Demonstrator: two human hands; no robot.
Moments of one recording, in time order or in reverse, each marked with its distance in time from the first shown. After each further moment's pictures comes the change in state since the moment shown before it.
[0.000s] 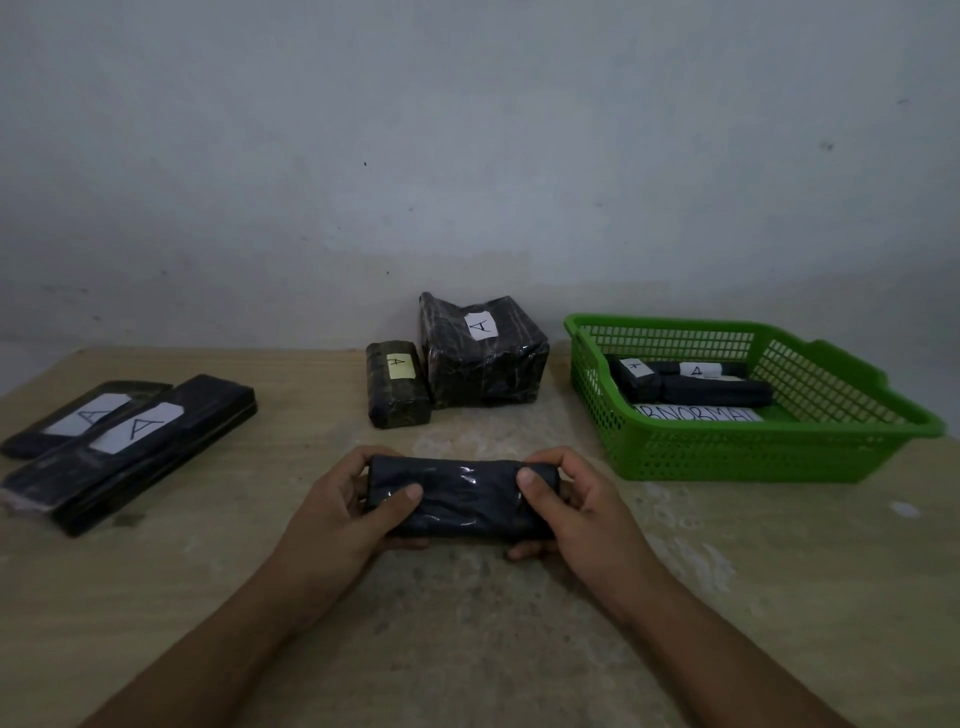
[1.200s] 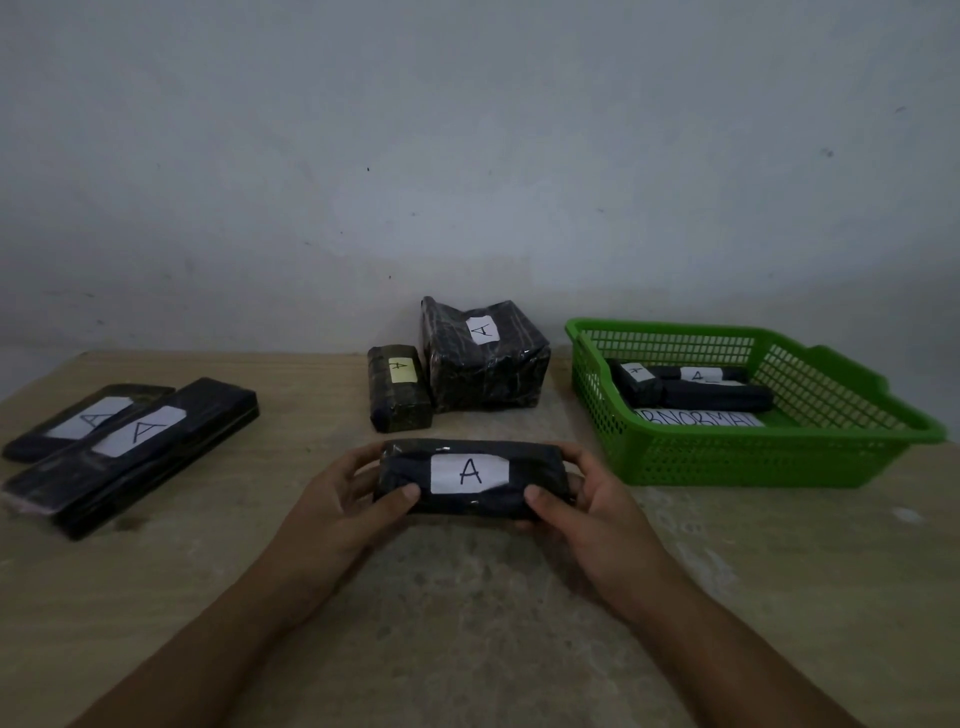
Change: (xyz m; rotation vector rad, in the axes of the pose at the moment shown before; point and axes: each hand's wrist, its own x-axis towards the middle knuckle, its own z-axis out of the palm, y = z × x) left_hand 0.005 -0.002 -0.014 0.032 -0.006 -0.040; right_hand 0.009 0.010 -0.012 0.086 0.001 -0.020
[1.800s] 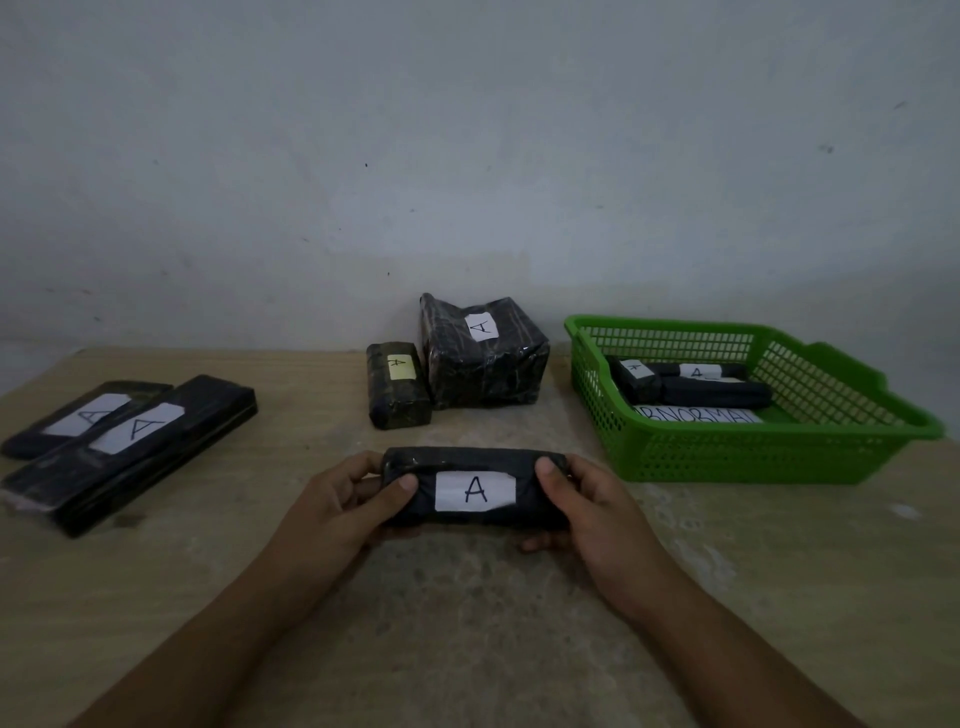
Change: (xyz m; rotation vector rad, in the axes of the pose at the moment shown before) left_hand -0.005 0.009 0.008 0.070 0.000 -0.001; right_hand -0.002 -0.005 0.004 -0.057 0.019 0.068
